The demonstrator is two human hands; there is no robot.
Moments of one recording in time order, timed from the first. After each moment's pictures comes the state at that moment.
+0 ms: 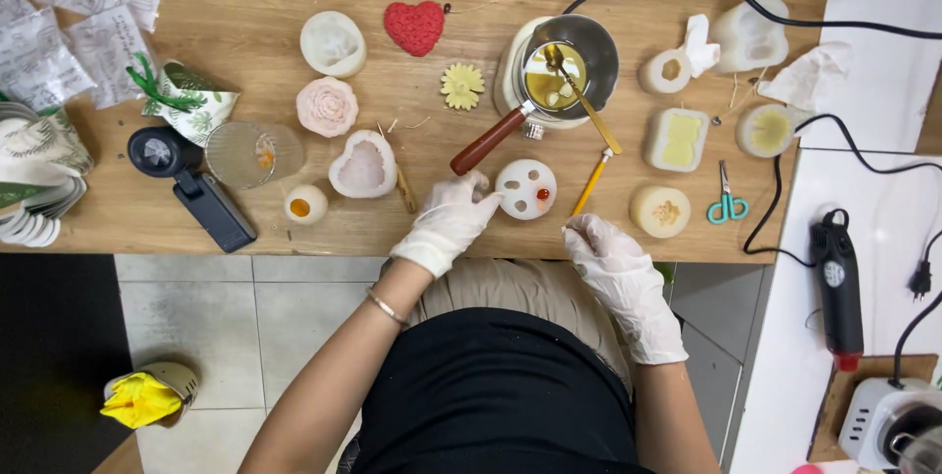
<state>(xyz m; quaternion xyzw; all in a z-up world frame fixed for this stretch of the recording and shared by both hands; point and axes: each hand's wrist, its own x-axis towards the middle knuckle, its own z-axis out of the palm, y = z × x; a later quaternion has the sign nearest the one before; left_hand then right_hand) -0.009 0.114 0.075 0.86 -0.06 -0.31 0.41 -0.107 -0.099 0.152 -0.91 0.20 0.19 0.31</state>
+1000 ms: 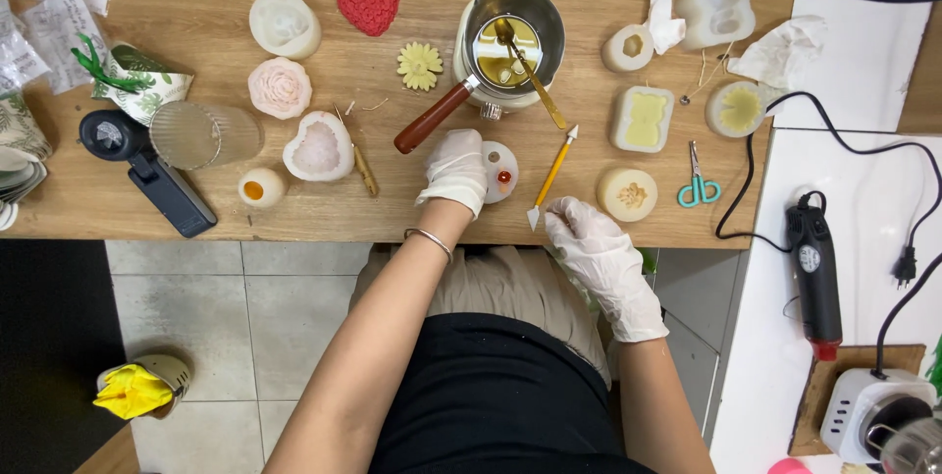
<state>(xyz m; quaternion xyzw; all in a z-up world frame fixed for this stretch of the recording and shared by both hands) 0.006 0.019 0.003 0.93 -0.05 -0.34 0.11 -0.120 -0.136 0.149 -0.92 0.13 0.15 0.34</state>
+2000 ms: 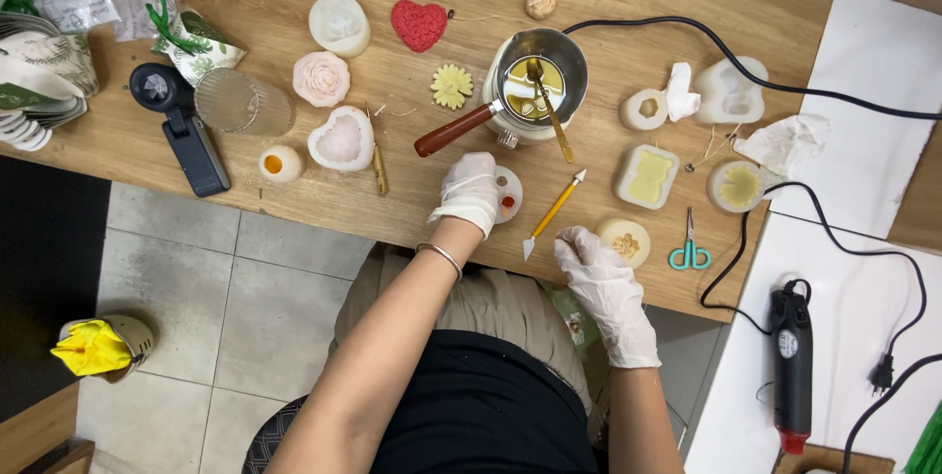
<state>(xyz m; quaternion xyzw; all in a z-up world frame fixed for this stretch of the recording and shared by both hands) 0.001 0.008 0.032 0.93 0.05 -0.32 0.18 -0.124 -0.177 0.112 -0.93 0.04 0.12 0.35</state>
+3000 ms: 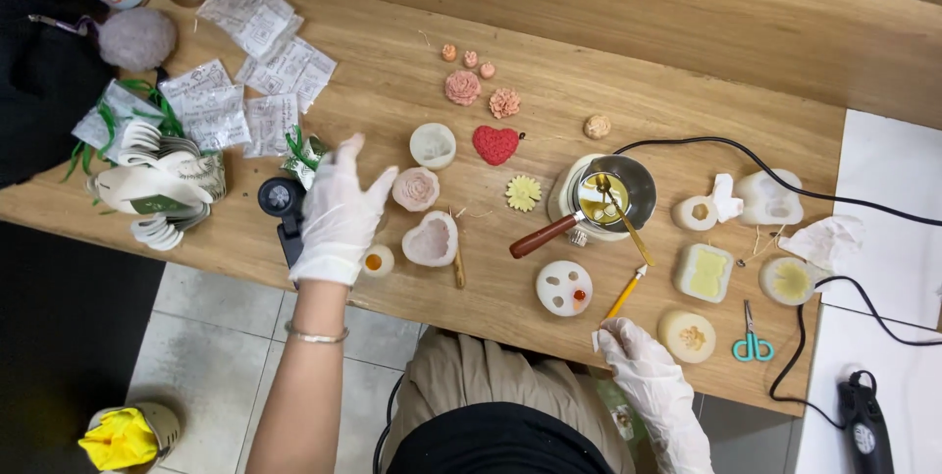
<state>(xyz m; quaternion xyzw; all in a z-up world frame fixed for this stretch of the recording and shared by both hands) 0.077 0.273 0.175 0.97 0.09 0.05 0.23 -0.108 -0.112 0.141 -0.89 0.19 0.24 0.33</state>
